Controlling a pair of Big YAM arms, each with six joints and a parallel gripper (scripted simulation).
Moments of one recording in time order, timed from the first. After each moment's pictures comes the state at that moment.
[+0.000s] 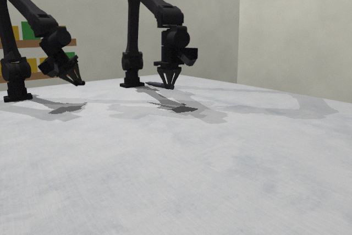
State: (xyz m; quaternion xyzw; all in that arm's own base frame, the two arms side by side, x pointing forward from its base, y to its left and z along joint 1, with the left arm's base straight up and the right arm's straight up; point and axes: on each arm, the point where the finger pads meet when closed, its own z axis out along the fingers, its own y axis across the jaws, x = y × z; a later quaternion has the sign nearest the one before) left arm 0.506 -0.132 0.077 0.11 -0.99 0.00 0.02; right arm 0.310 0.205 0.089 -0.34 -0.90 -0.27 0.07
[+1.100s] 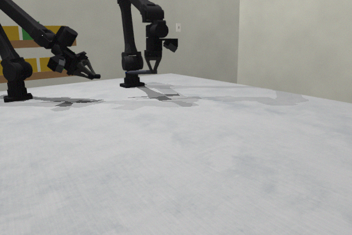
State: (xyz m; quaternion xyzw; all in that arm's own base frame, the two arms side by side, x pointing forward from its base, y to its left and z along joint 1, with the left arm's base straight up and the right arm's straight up) left arm 0.320 -0.074 0.111 0.52 -0.85 -0.01 0.01; right arm 0.286 0.271 0.107 -0.43 -0.79 -0.42 -0.12
